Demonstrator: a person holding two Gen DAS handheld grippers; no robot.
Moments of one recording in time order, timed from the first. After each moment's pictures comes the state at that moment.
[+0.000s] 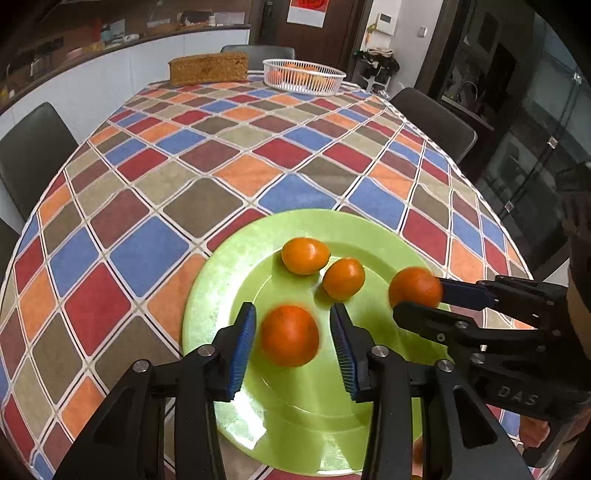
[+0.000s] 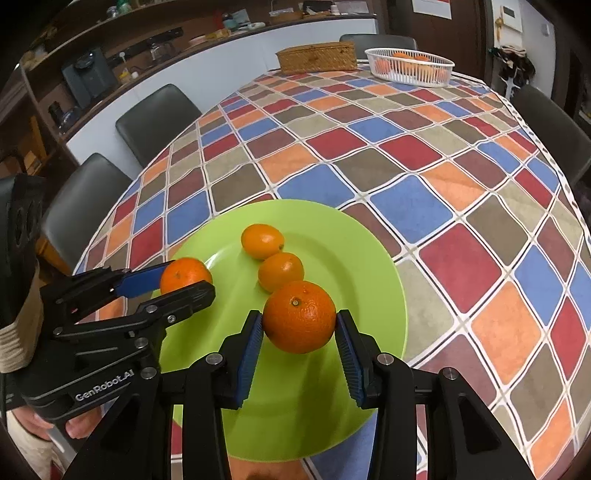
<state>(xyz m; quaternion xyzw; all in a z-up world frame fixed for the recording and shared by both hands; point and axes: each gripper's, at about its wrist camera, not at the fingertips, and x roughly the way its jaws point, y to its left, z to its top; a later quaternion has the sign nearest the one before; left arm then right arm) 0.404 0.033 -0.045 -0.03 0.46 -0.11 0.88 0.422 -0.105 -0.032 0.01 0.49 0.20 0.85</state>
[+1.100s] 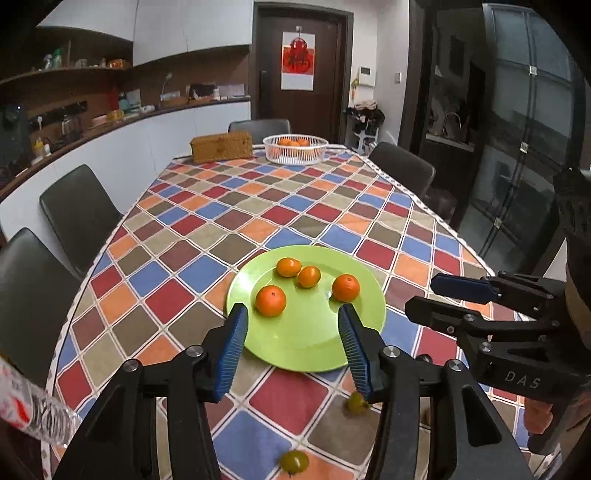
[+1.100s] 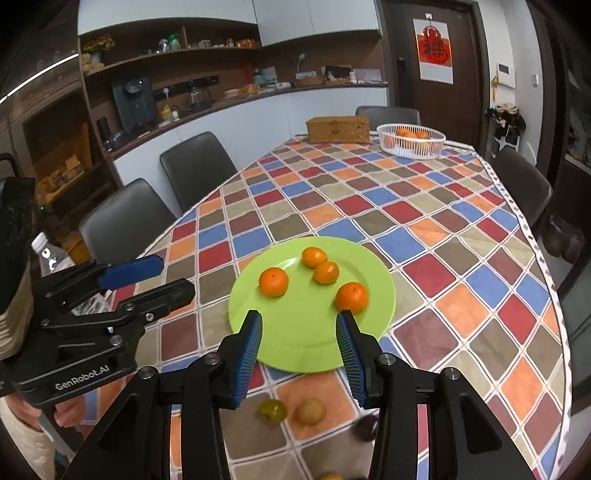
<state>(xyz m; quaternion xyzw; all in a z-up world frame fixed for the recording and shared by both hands) 0.247 0.029 0.052 0.01 0.33 -0.09 0.94 0.280 -0.118 0.053 -0.01 0.36 0.22 0.91</state>
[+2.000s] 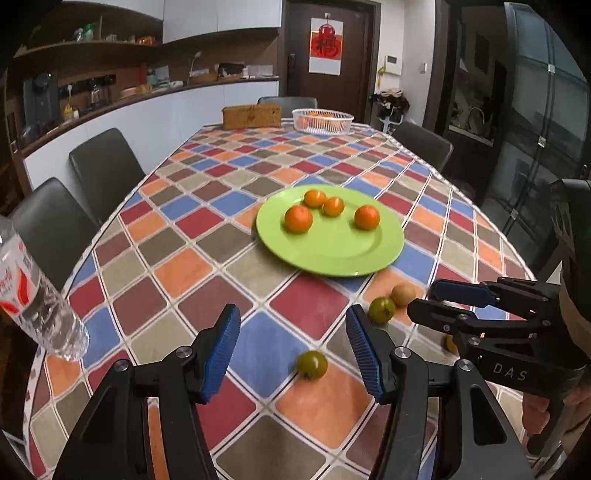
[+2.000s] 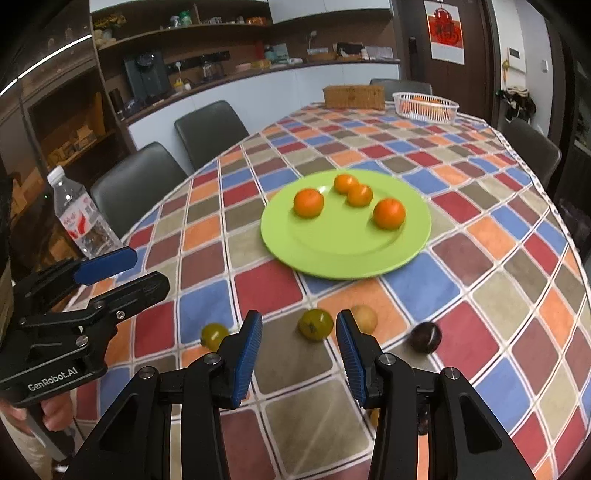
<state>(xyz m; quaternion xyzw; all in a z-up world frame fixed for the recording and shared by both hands) 0.170 0.049 -0.008 0.00 0.37 -0.04 0.93 0.221 -0.099 -0.009 -0.01 0.40 0.24 0.88</state>
